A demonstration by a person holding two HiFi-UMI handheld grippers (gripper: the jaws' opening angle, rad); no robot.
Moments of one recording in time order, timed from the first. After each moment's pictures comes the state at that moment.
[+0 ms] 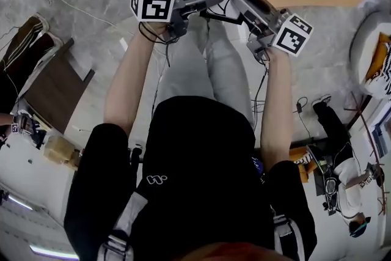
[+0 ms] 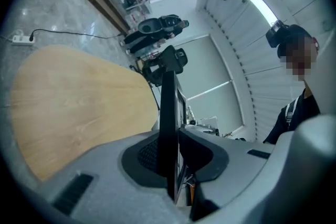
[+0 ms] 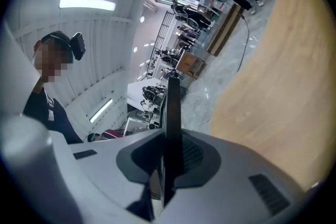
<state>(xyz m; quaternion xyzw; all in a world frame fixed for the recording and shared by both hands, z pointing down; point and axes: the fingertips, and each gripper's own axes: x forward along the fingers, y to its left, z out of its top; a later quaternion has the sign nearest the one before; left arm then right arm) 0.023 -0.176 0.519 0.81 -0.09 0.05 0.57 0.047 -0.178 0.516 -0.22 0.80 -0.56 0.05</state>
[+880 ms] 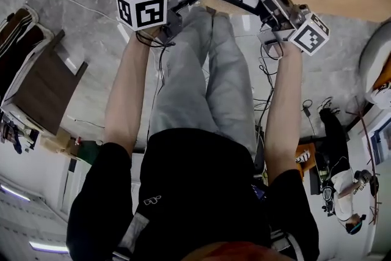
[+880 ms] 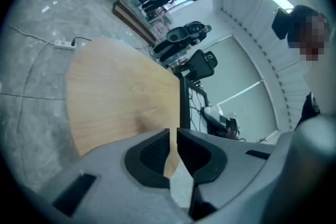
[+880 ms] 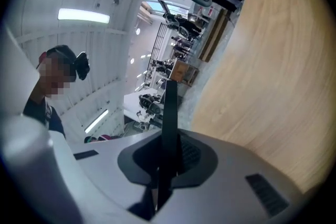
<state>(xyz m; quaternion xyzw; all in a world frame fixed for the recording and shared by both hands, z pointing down) -0.047 -0.170 0.690 0.78 -0.24 0.09 0.57 0.050 -0.205 0.656 -0.25 0.79 -0.56 0.09</state>
